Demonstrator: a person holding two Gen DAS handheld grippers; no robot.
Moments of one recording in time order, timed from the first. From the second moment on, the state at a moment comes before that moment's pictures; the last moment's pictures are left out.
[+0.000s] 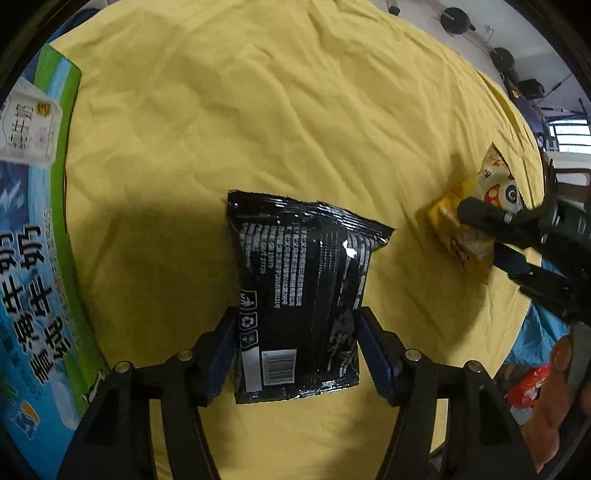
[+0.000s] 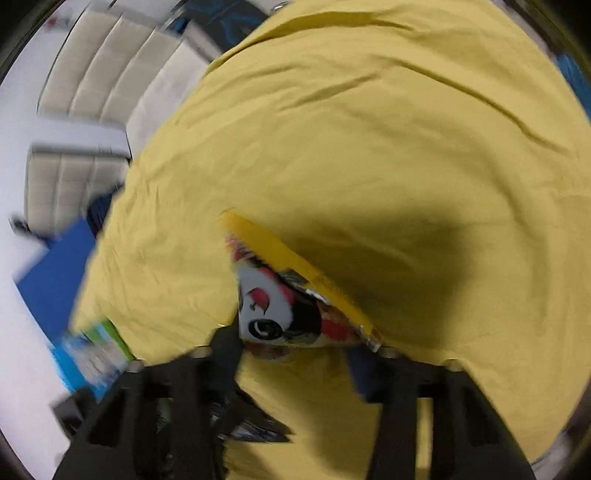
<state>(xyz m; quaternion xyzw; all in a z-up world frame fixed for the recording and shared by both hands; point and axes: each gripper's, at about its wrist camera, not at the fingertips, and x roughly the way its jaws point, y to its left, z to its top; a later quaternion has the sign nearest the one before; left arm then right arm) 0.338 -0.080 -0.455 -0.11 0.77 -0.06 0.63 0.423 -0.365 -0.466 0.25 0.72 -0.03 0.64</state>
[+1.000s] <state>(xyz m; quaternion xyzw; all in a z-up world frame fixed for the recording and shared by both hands) 0.301 -0.125 -0.439 -0.03 0.73 -0.04 0.68 0.374 -0.357 -0.472 0.10 0.72 -0.03 0.69</state>
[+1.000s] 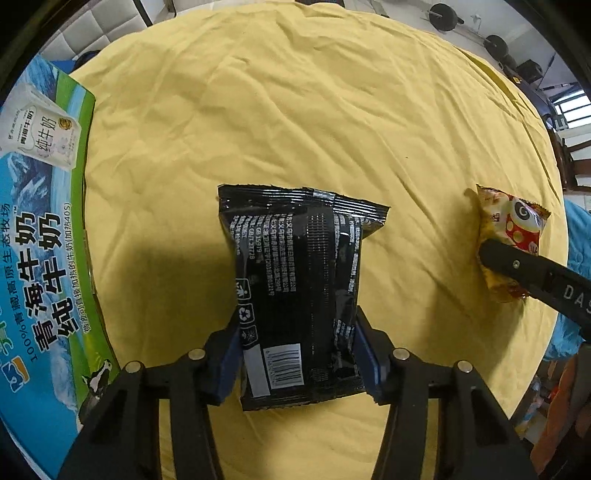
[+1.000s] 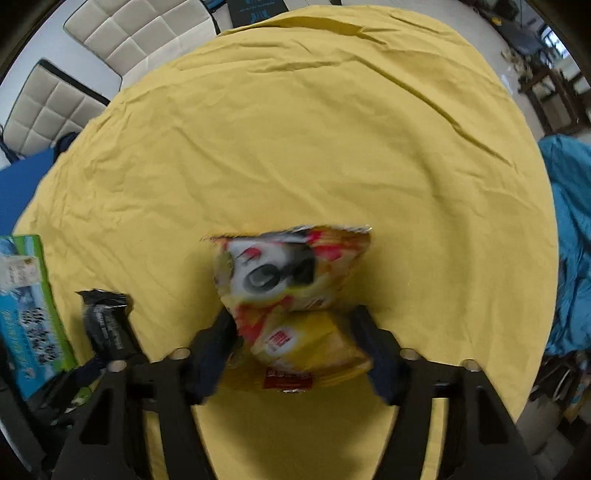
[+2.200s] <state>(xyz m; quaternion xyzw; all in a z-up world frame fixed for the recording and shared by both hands) 0.183 0.014 -0.223 -0.06 0.58 -0.10 0.81 0.220 -0.223 -0.273 0.12 0.62 0.12 0.76</state>
